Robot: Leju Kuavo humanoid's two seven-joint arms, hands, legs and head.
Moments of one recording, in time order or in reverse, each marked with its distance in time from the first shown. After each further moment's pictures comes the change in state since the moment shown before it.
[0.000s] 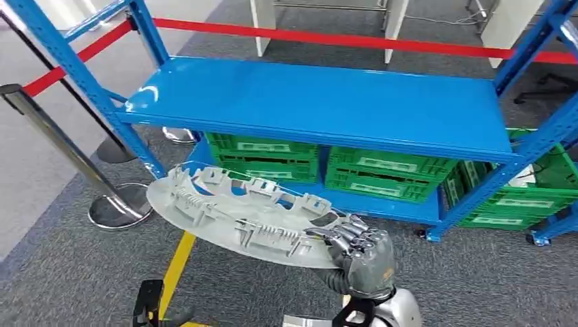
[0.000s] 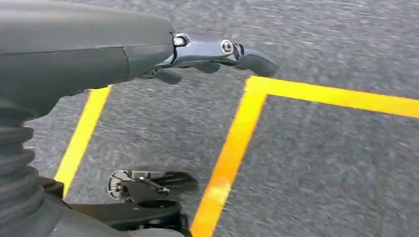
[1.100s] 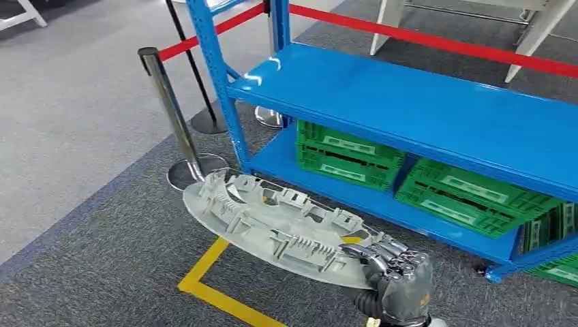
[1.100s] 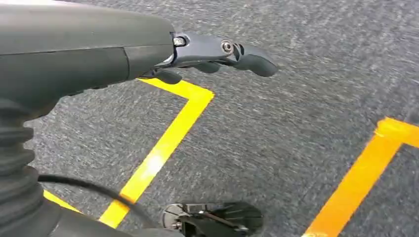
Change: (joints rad) left arm 0.219 0.105 -0.016 0.003 -0.012 -0.026 -0.185; right arm 0.204 0.019 -0.065 -0.188 0.036 0.000 0.007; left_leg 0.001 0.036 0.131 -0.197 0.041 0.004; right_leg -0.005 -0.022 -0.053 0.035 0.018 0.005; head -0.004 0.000
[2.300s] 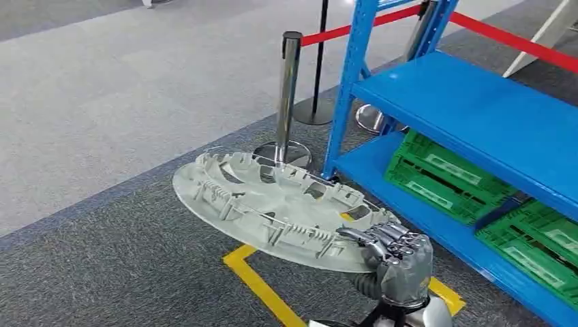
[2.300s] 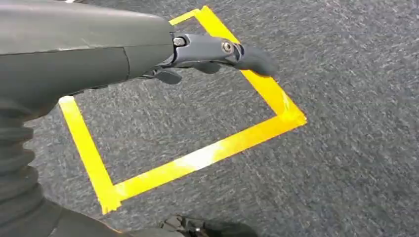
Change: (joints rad) left arm -0.021 -0.016 0.167 0.001 0.038 0.070 0.001; right arm -0.123 -0.031 -0.004 0.003 -0.003 0.000 -0.007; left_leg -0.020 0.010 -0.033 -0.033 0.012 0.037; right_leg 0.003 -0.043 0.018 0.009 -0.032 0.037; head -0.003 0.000
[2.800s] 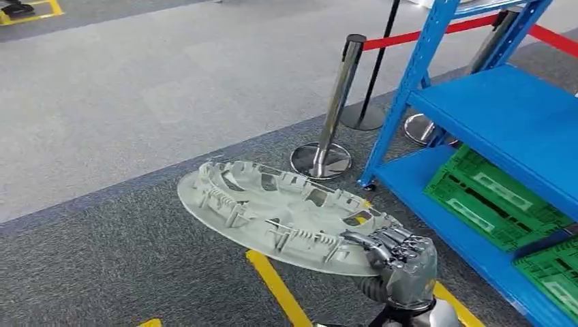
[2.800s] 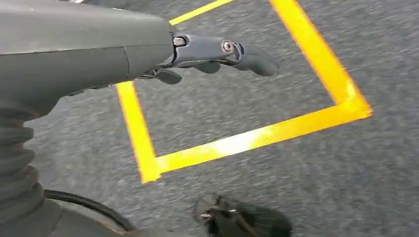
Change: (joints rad) left arm -0.005 -0.058 0.000 0.006 -0.061 0.006 0.135; right arm 0.011 -0.048 0.002 0.007 -0.040 0.000 0.000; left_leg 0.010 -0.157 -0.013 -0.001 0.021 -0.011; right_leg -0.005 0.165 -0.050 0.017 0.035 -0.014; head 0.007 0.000
